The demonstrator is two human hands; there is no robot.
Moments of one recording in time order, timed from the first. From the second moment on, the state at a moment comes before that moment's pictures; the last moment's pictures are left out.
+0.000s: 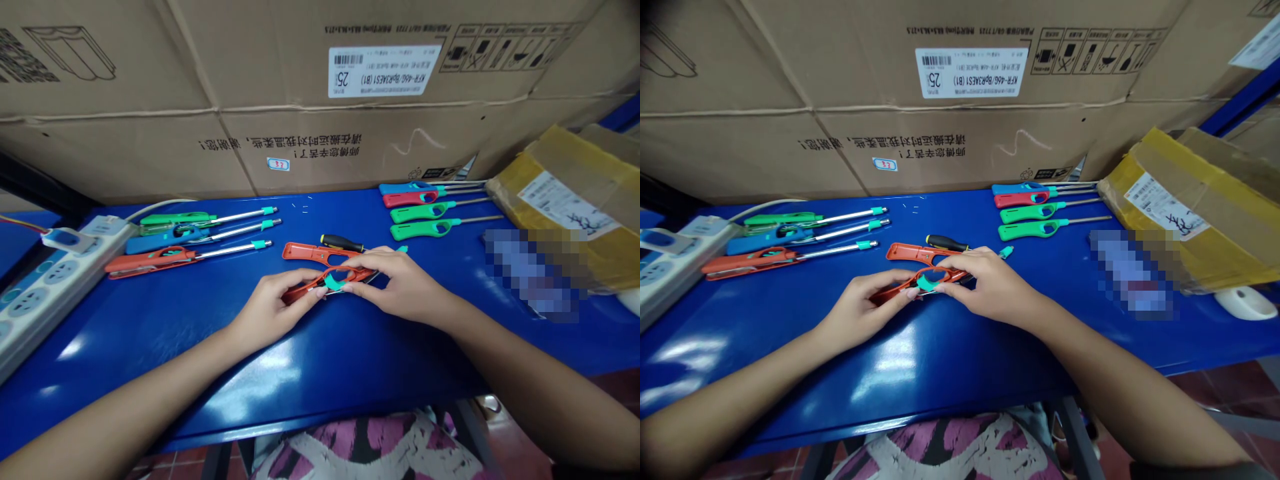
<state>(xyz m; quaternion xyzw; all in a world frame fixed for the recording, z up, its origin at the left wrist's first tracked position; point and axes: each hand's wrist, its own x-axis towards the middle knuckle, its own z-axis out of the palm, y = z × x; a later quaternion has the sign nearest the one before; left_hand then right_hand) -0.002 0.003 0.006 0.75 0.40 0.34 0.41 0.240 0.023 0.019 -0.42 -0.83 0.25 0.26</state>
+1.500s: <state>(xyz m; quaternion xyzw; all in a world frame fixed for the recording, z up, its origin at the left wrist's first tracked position) -0.016 0.020 0.017 0.54 0.52 0.22 0.62 0.273 0.045 0.022 -0.33 -0.93 0.09 0.14</state>
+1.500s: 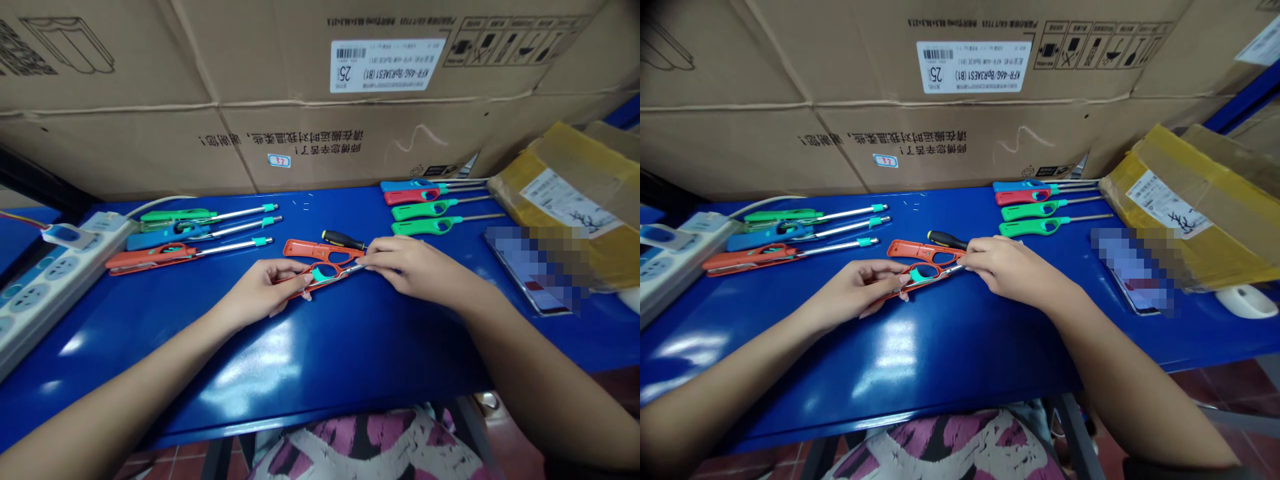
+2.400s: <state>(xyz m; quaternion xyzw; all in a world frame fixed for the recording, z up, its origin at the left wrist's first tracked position) -0.019 0.024 0.019 0.50 0.52 0.22 0.65 0.264 0.045 0.018 -0.33 -0.90 0.23 0.16</state>
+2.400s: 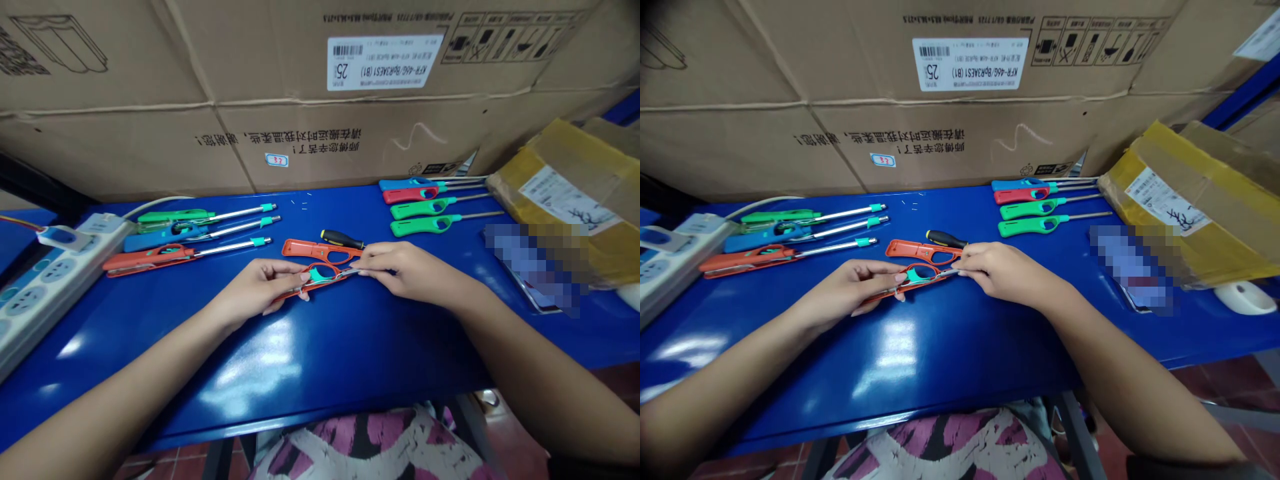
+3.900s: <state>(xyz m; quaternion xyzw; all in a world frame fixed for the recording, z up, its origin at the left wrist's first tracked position) -0.018 0.021 0.026 0.38 0.48 0.19 0.77 0.247 0.021 0.040 -0.37 -0.92 0.05 0.05</state>
